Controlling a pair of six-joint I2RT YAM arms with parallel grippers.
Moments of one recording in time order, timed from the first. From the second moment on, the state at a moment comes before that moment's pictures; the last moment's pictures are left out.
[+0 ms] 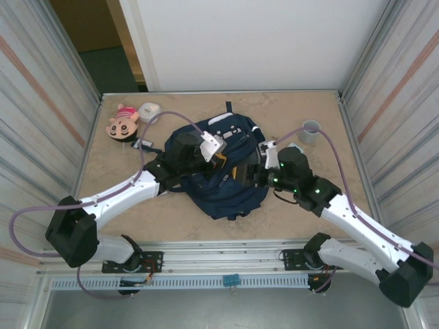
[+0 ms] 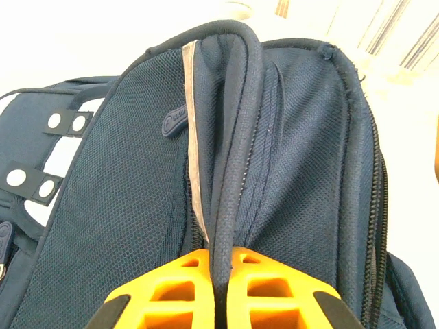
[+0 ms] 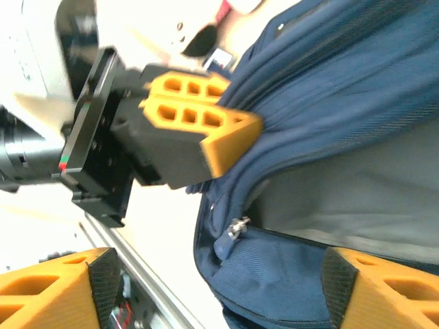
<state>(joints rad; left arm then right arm) -0.71 1.36 0.93 -0.08 0.25 0.07 0.69 0.91 0.77 -0.31 -0.26 0.72</state>
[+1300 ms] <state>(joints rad) -0.80 1.07 0.95 -0.37 0.22 -0.24 0.66 1.19 0.72 0.10 -0.23 1.25</state>
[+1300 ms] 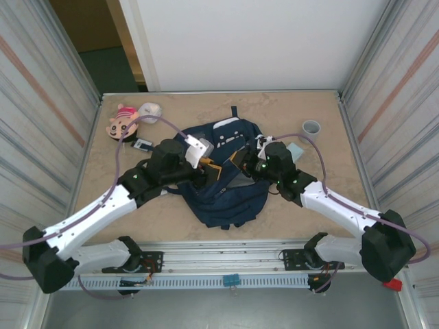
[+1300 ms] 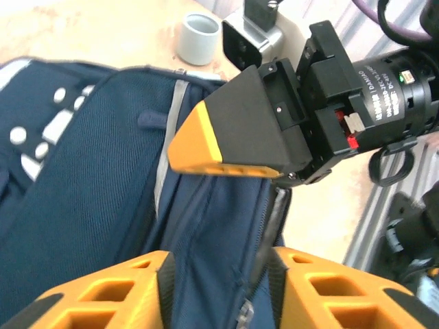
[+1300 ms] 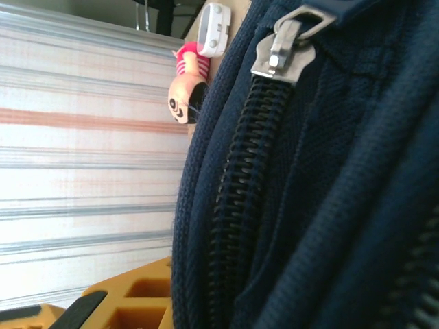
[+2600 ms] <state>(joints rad) -0.96 1.17 0.78 -0.39 0.09 -0.75 0.72 1.26 0.80 0.06 -0.21 1.23</state>
